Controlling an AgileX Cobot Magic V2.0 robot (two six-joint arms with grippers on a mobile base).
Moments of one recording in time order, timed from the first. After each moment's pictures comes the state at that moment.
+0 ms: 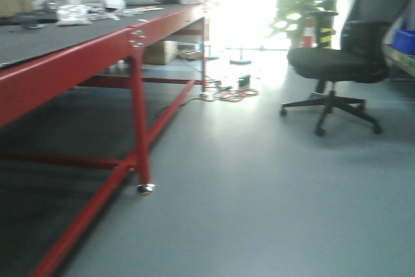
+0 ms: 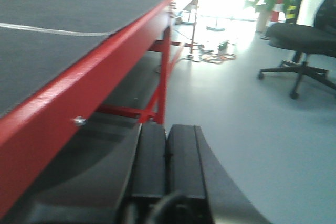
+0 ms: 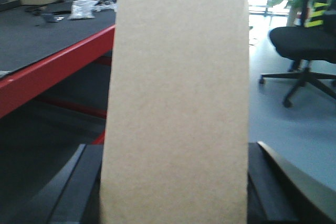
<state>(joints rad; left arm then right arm) -0.05 -0.01 0.03 -0.08 0.12 0.05 0.25 0.28 -0.75 -0.03 0.67 0.13</state>
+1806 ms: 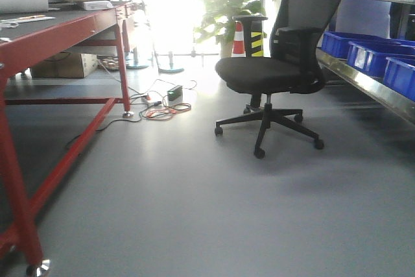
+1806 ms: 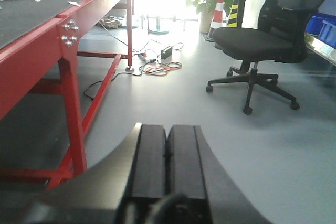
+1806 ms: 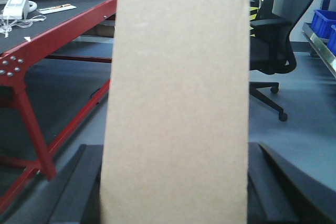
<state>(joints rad) -0.05 -0.01 0.03 -0.08 0.12 0.05 0.25 0.28 -0.75 -0.03 0.67 0.13</state>
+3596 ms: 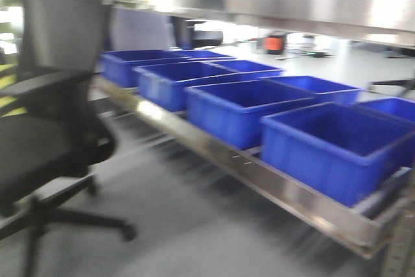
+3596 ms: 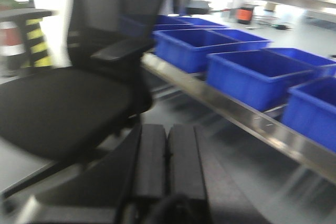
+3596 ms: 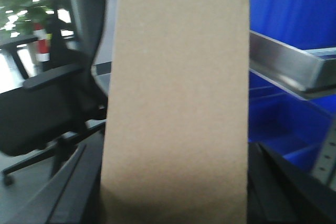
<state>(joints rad) -0.05 -0.01 0.03 -0.08 0.12 0.05 0.25 0.28 -0.75 -0.03 0.67 0.13</state>
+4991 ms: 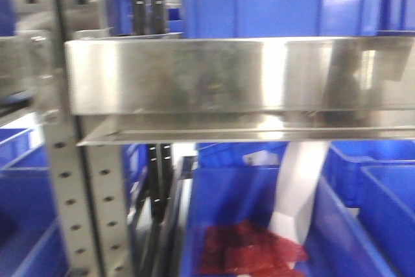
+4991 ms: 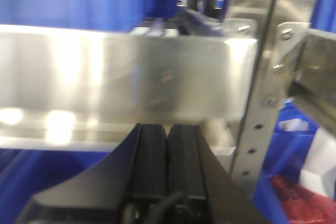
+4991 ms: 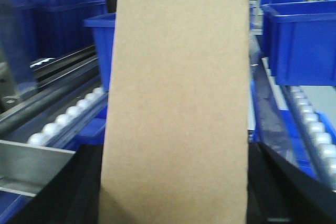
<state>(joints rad) -0.05 -0.01 0.03 -0.08 0.12 0.05 0.25 0.28 -0.75 -0.03 0.67 0.13</state>
